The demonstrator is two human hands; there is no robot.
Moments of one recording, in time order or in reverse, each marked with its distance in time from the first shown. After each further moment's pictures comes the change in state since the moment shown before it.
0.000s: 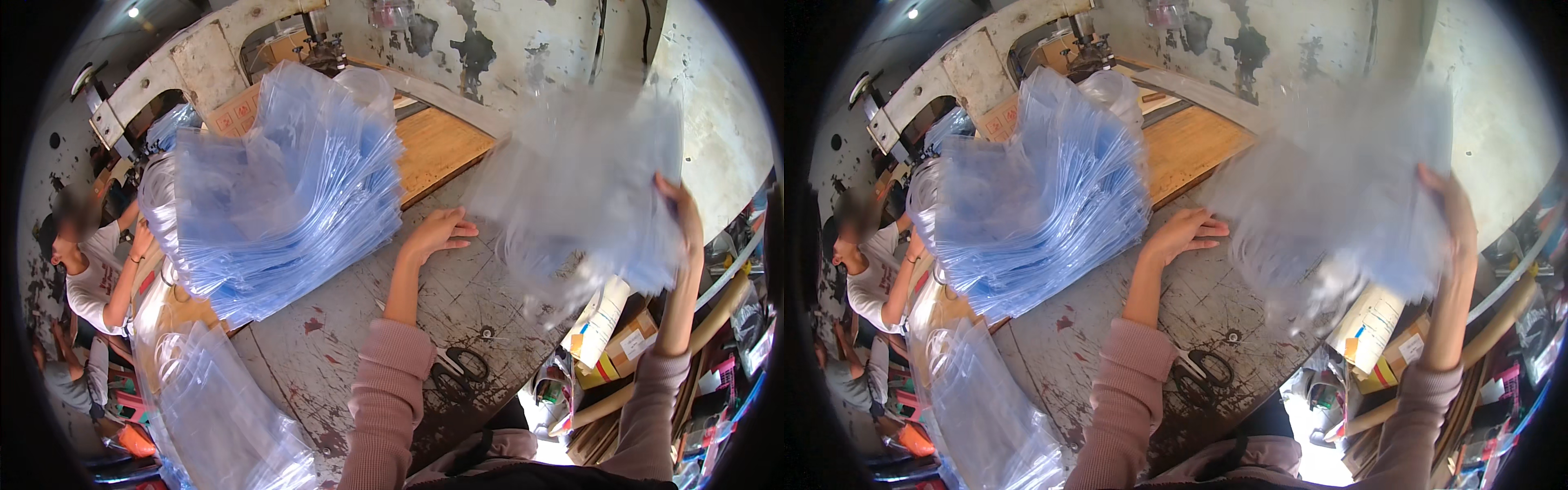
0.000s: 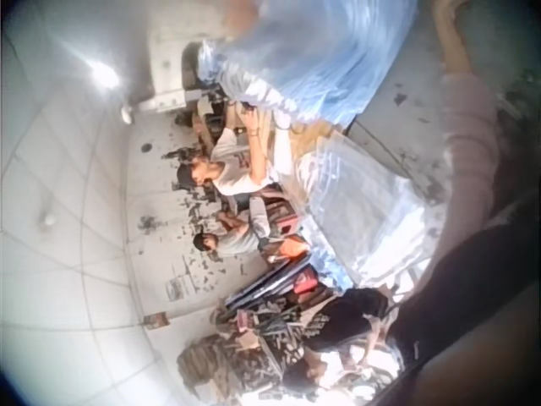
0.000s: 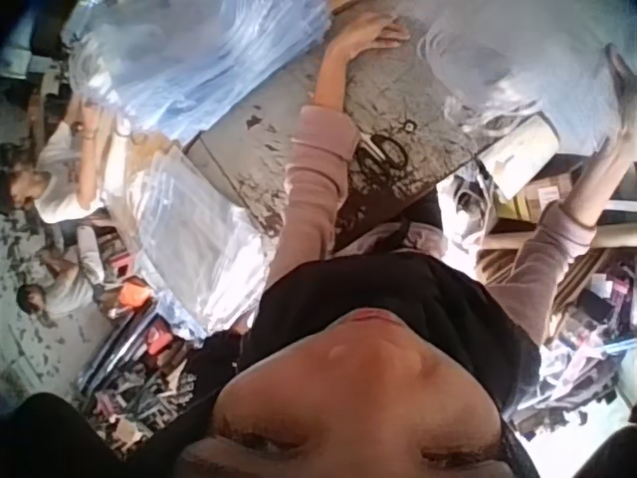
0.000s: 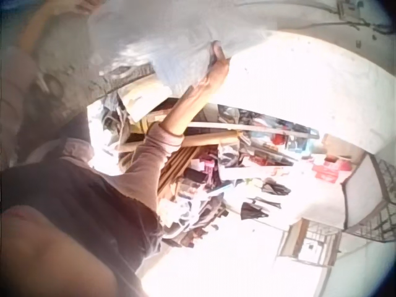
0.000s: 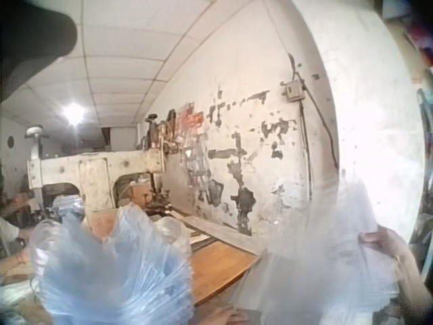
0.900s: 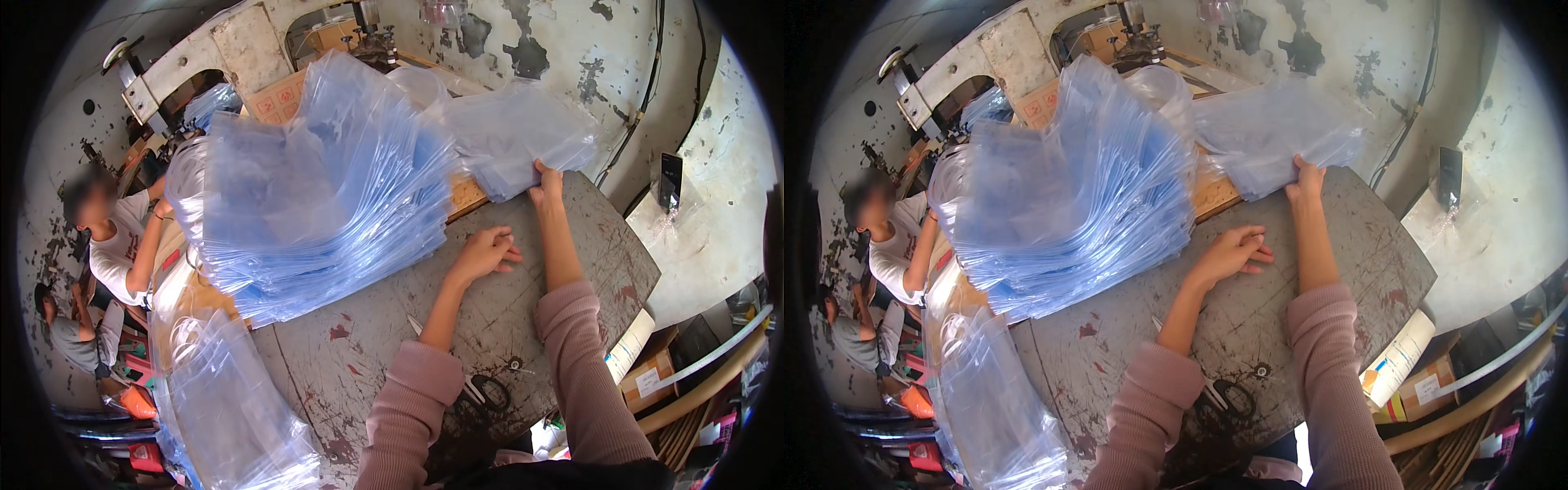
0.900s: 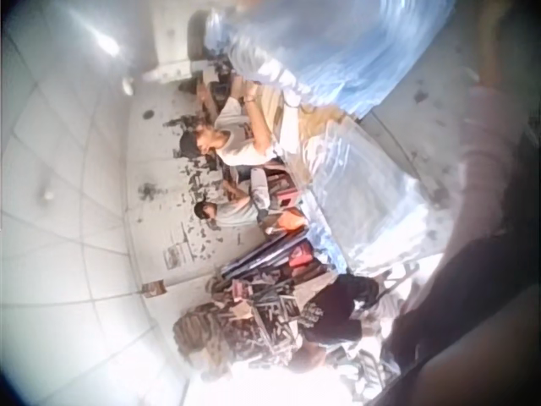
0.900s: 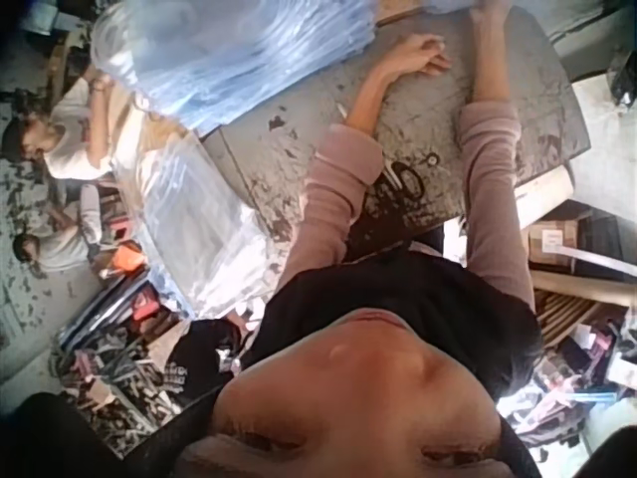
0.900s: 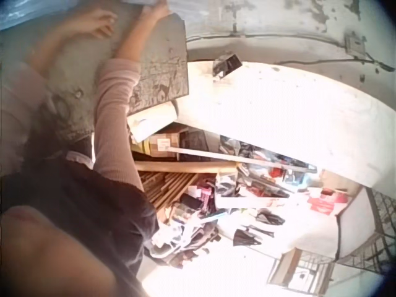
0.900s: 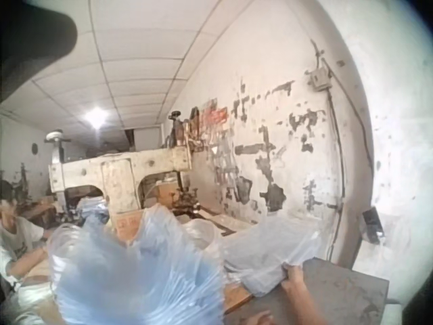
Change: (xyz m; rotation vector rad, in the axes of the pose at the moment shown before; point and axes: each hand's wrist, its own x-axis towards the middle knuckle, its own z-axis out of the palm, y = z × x) left_hand 0.011 -0.012 0.006 0.068 0.004 0.091; right_hand 0.204 0.239 0.193 0.736 0.101 0.103
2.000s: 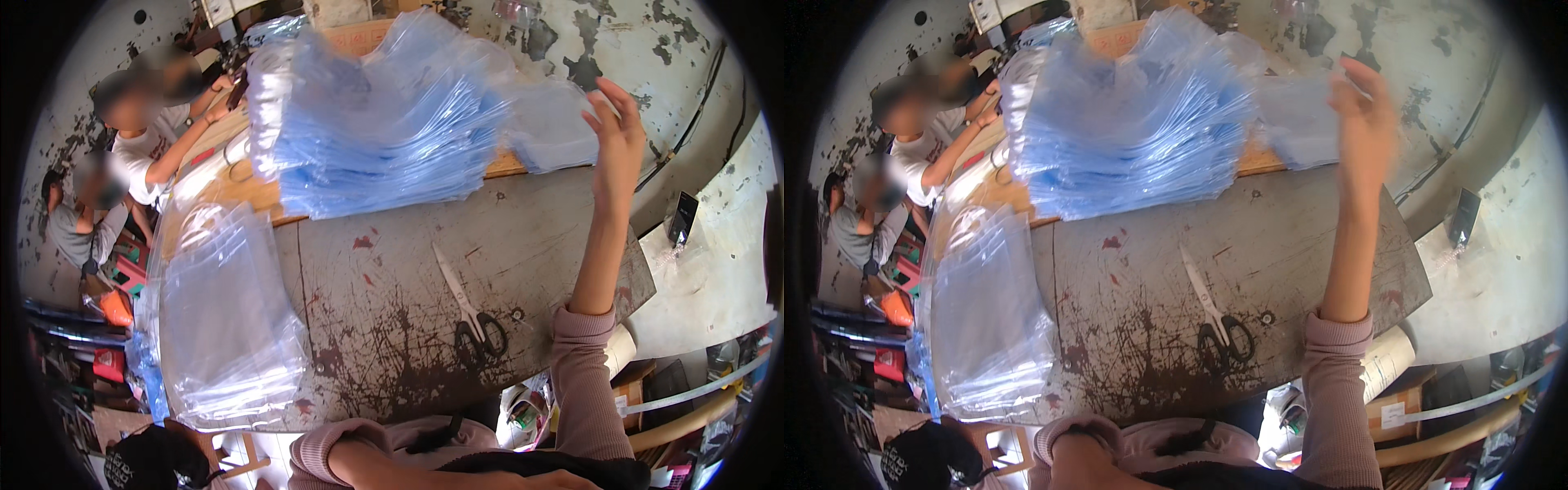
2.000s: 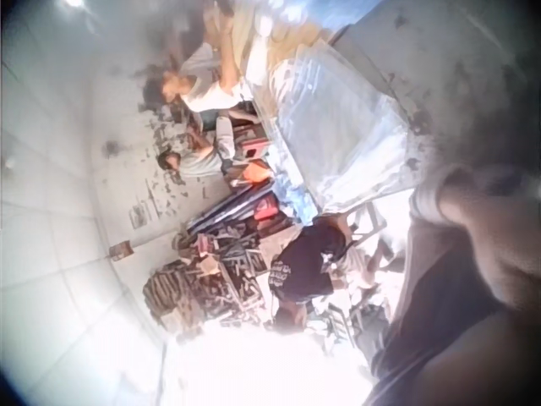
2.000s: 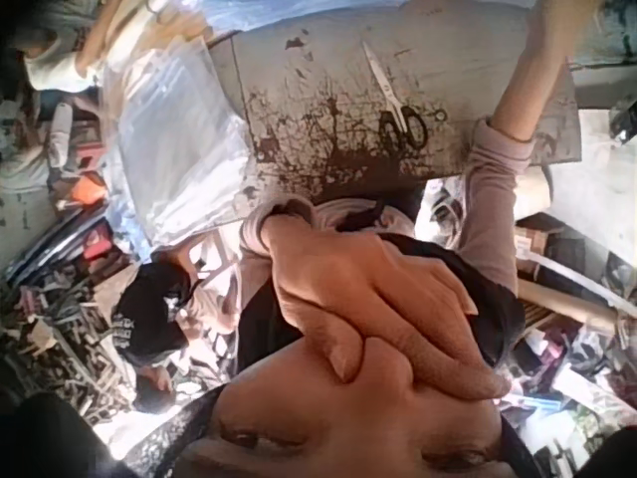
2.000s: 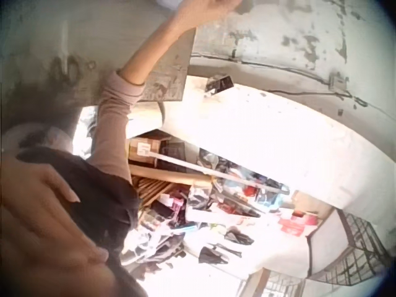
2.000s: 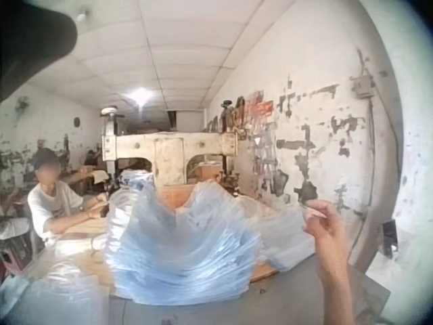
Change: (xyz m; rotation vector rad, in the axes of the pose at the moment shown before) left_hand -0.298 0.100 0.147 -0.848 -0.259 1.098; right_hand -0.210 -0.115 0.121 -0.690 -0.550 -0.646
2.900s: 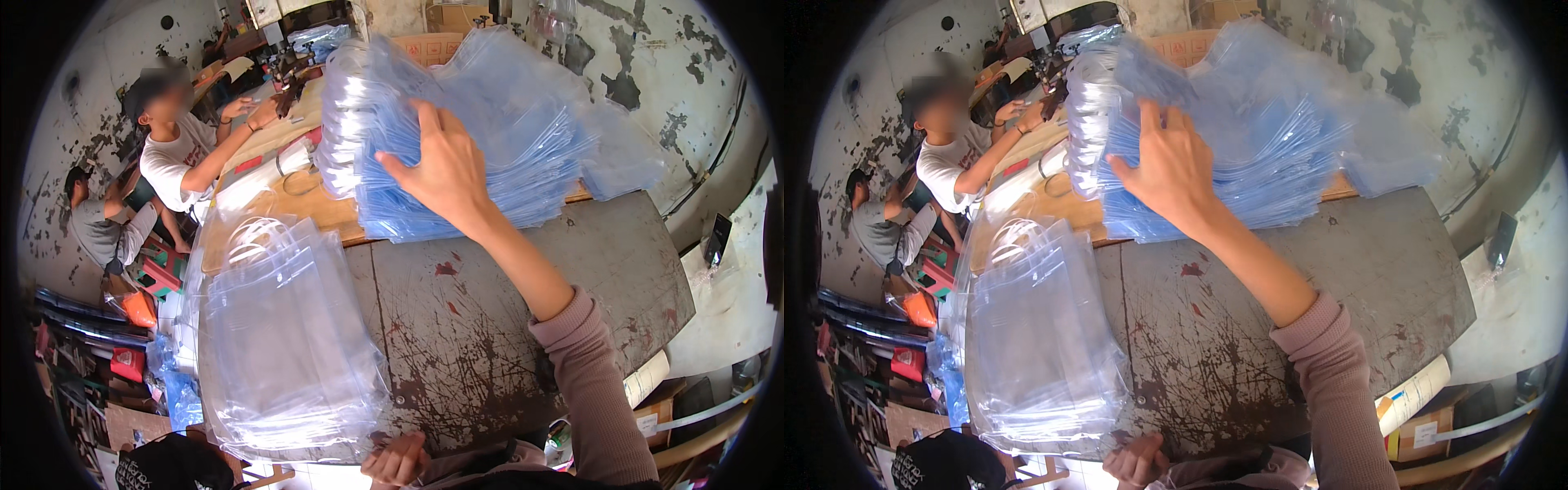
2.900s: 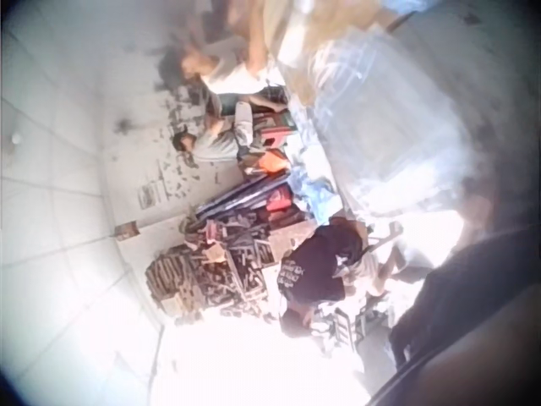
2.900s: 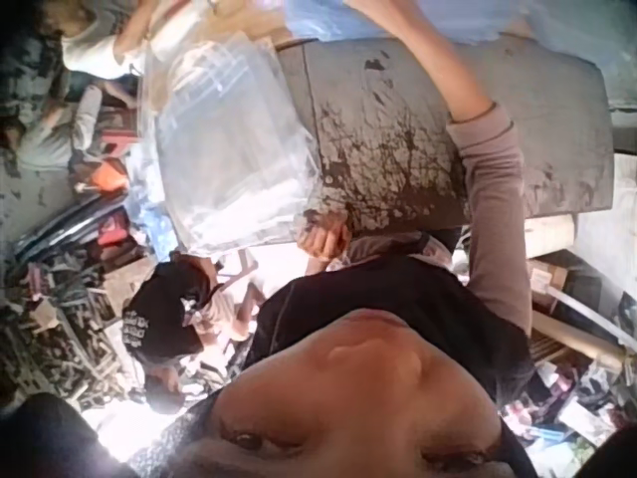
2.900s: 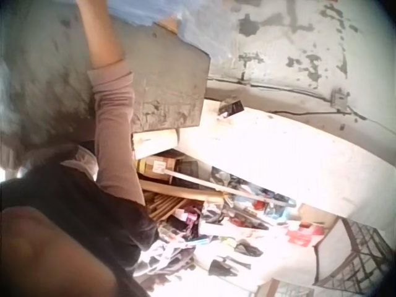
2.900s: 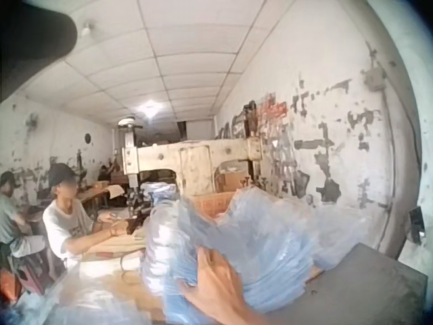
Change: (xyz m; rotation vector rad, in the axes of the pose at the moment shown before) left_hand -0.235 0.081 -0.082 2.661 0.297 -0.123; right_hand -0.114 -0.019 0.234 -0.493 -0.478 -0.397
